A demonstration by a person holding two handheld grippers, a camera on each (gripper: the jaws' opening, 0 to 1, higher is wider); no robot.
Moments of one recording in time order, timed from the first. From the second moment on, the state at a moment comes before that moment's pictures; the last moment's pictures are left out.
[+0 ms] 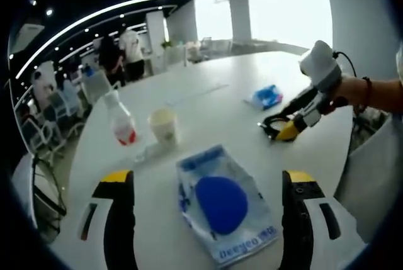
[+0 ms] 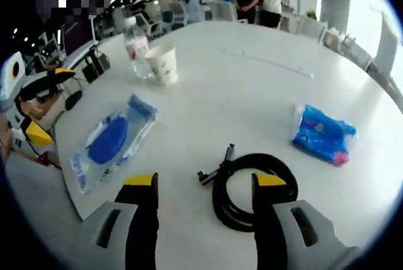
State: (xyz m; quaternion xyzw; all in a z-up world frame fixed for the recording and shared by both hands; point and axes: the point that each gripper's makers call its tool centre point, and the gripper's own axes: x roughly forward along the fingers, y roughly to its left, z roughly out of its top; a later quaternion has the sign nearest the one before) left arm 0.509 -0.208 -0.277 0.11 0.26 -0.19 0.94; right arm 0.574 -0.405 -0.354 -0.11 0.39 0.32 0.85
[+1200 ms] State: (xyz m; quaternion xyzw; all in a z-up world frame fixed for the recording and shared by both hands) left arm 0.551 -0.209 -0.297 0.11 0.26 -0.31 0.91; right arm 0.443 -0.301 -0.342 -0.02 0.43 0.47 0.77
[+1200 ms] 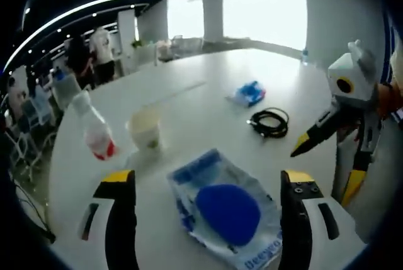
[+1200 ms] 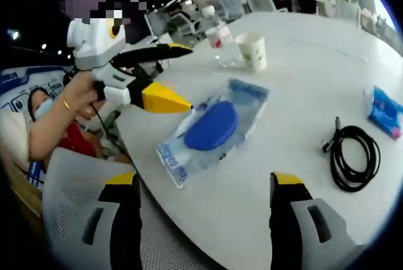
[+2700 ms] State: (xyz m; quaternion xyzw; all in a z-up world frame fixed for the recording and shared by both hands) left arm 0.608 -0.213 -0.372 0.15 0.30 -0.43 0.84; right arm 0.438 -0.271 -0.394 0.10 0.53 0.30 0.79
